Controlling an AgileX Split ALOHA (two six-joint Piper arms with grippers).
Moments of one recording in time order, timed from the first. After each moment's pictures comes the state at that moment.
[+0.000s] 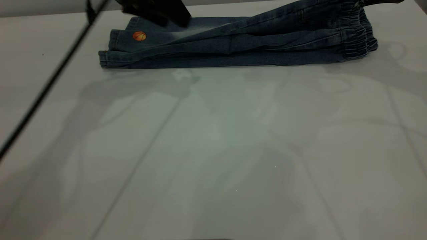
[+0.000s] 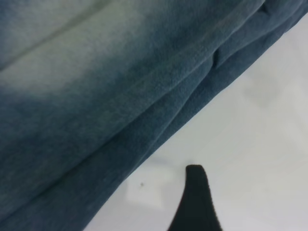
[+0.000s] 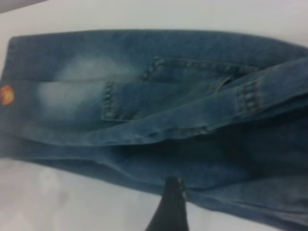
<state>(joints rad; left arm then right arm) -0.25 2.19 -1.50 -0.86 0.58 1.01 -0.06 2.08 -1.27 1.32 0.55 -1.03</state>
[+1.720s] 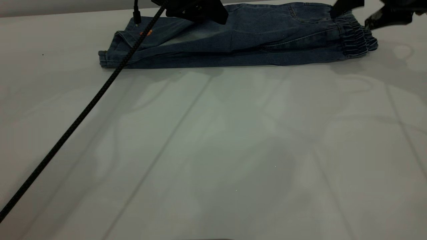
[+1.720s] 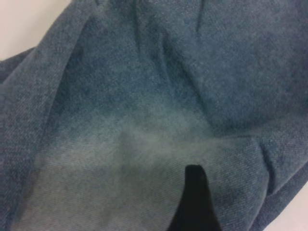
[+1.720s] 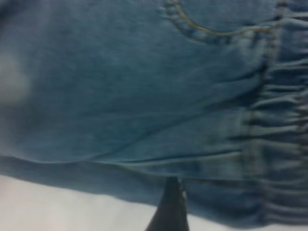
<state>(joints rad) -0.32 2.41 -1.76 -0.99 0.44 1.02 -0.06 2.16 -1.27 1.19 0.40 -0.98</state>
